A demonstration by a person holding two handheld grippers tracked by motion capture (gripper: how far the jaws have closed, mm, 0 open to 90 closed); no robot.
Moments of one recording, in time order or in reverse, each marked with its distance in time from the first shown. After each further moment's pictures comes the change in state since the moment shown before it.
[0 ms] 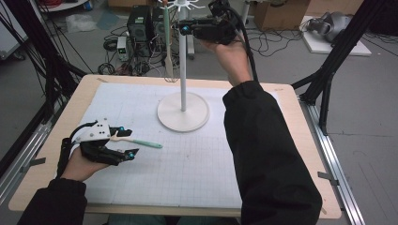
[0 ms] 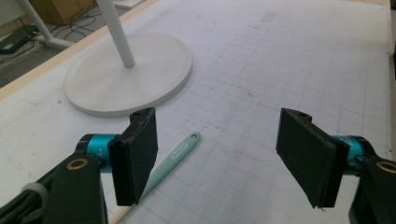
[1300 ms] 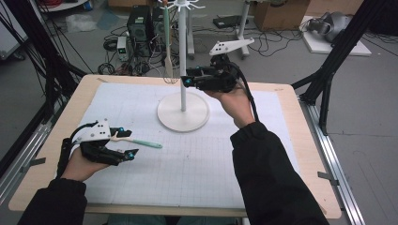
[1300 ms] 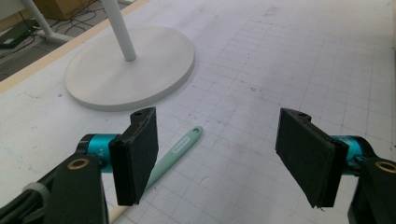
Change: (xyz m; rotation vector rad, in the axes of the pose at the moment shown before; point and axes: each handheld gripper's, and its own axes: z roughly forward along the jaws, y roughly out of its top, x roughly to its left) left arm 0.002 -0.004 0.001 0.020 0.003 -0.004; right arm 0.028 -0.099 0.001 0.075 0.096 0.084
